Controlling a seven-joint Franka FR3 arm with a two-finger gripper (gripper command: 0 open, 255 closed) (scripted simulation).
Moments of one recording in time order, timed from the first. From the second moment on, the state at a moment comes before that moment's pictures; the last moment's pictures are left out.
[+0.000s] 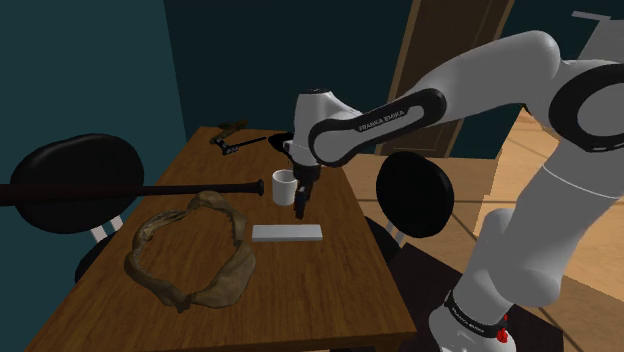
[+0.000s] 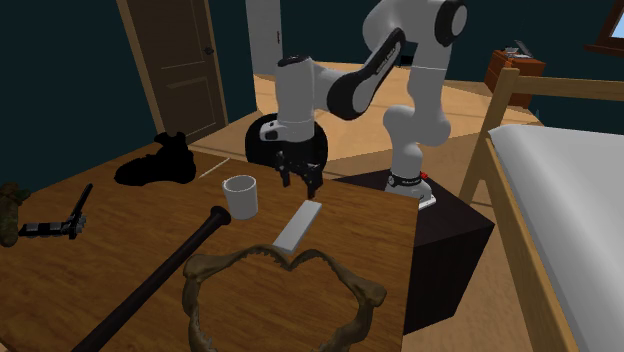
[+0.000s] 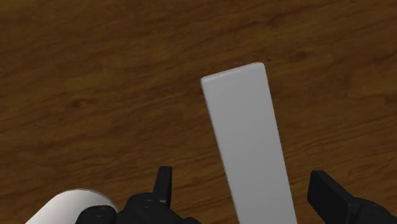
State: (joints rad) arm 0.25 -0.08 0.06 -2.24 0.01 2.15 -0.23
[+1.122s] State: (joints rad) arm 0.29 0.12 0.09 -2.21 0.01 2.32 -0.29
